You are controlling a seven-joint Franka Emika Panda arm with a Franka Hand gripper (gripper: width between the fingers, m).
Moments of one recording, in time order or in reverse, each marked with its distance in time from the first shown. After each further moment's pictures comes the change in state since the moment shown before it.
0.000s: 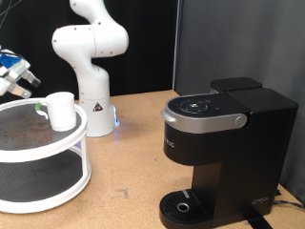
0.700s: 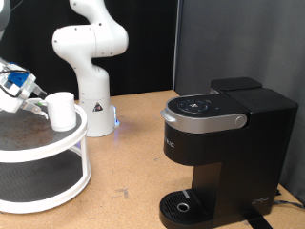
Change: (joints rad) arm 0.044 0.088 -0.060 -0.053 0.003 0.021 -0.093
